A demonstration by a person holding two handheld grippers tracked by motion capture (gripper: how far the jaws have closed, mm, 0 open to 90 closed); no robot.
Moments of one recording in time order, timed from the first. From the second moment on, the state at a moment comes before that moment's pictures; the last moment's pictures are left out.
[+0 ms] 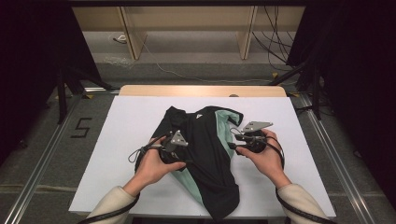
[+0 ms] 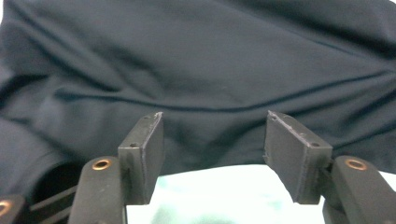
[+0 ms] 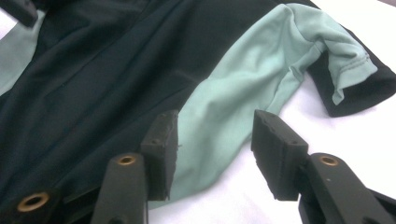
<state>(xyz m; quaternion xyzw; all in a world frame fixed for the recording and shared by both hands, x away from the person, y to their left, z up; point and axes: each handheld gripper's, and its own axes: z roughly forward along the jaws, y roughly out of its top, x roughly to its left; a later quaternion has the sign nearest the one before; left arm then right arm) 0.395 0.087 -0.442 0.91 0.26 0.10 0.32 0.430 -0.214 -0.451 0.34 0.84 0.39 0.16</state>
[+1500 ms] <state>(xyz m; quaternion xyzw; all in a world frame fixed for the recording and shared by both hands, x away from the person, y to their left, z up) 0.608 0.091 -0.470 0.84 0.44 0.17 0.28 0.437 -0.216 -0.452 0.36 0.82 0.42 0.13</state>
